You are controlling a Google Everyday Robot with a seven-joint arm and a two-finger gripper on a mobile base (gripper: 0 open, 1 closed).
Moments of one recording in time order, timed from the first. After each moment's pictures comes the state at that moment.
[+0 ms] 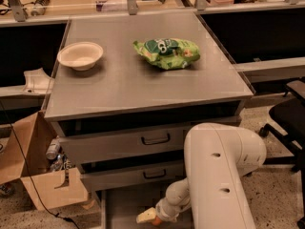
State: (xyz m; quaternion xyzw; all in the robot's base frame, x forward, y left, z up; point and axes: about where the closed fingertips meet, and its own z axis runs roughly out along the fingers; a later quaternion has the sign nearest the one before) arm 0.423 -0.031 0.188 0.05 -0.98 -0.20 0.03
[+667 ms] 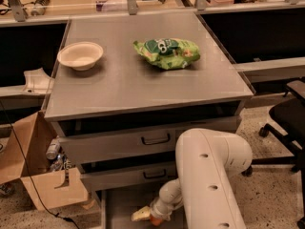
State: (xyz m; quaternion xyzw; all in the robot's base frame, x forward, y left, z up) arm 0.441 -0.004 0.155 0.05 -0.98 -0.21 0.03
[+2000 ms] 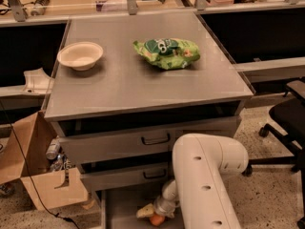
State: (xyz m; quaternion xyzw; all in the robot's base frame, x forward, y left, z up) arm 0.461 -0.027 0.123 0.04 -0.98 -0.19 0.03
